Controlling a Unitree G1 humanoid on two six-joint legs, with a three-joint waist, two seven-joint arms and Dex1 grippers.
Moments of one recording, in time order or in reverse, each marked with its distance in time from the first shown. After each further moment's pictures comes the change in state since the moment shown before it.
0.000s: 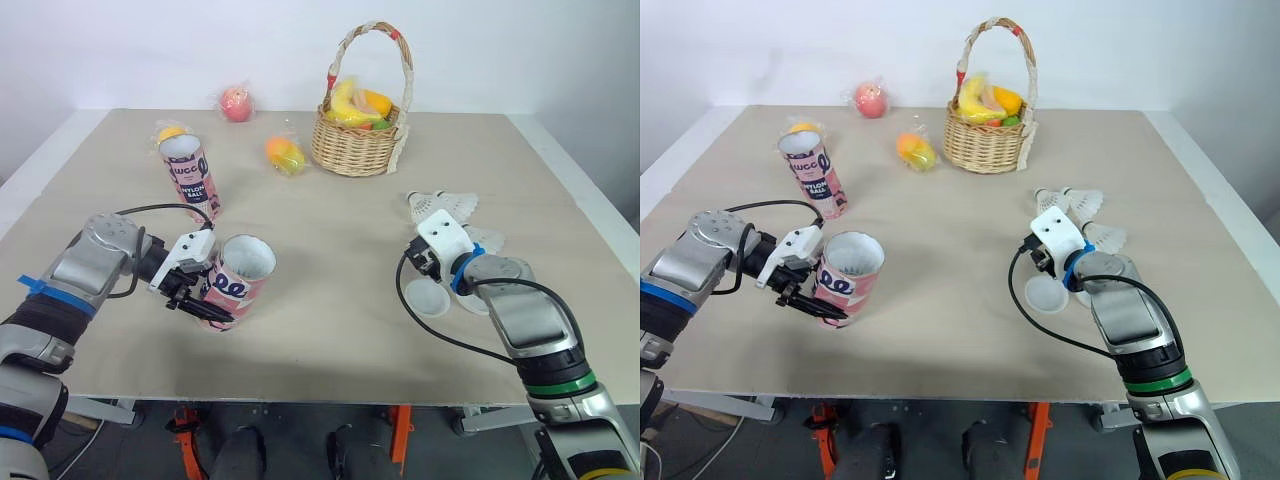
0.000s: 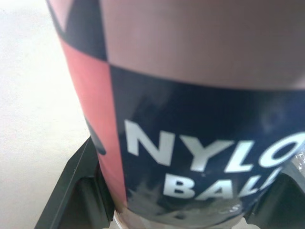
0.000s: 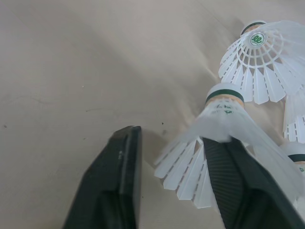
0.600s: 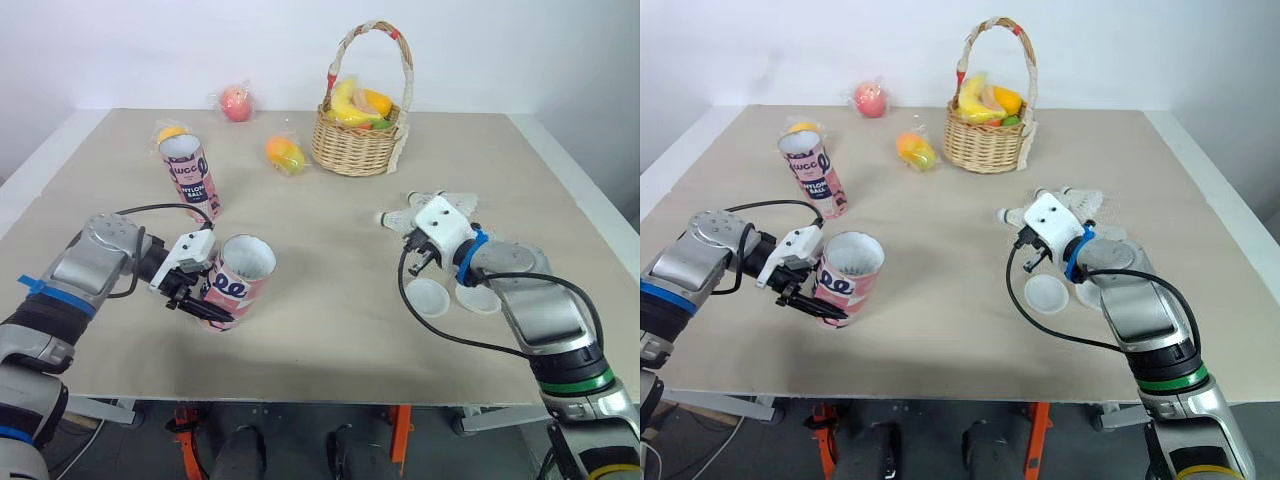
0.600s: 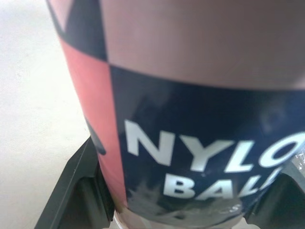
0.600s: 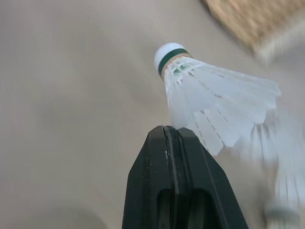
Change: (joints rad) left arm -0.001 0.000 0.000 -0.001 0.000 0.000 0.000; right arm -0.039 -0.069 -0.003 -0.127 0.070 -0.153 0.192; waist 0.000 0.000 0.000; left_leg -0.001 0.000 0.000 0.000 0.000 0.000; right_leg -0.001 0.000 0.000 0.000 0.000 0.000
